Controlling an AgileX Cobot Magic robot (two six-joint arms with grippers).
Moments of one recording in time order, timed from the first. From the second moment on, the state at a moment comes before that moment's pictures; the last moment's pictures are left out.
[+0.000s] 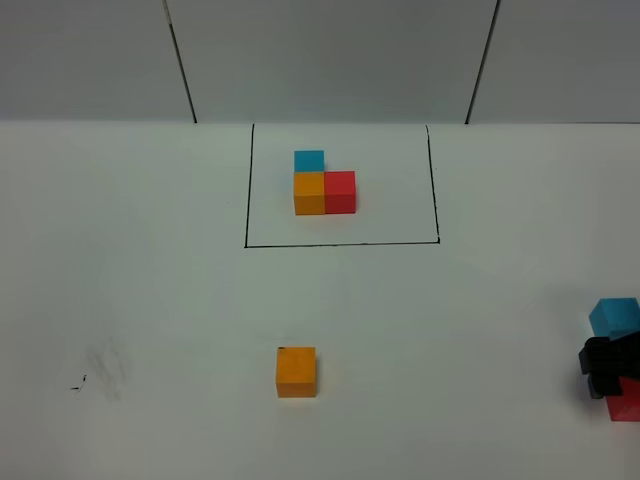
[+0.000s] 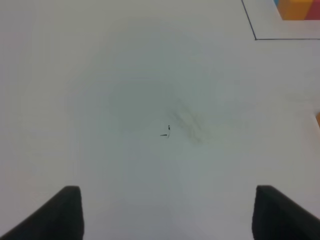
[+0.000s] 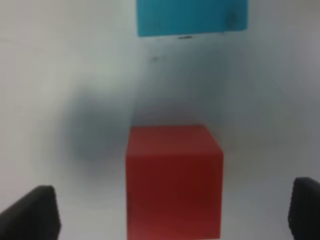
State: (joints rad) left arm -0.05 -0.01 -0.51 0.00 1.08 -0.04; right arm -0.02 1.59 -0.68 -0.12 0.59 0.17
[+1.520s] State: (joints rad) left arm -0.05 -0.01 -0.51 0.00 1.08 -0.04; right arm -0.03 1.69 -0.68 -0.09 0.53 0.16
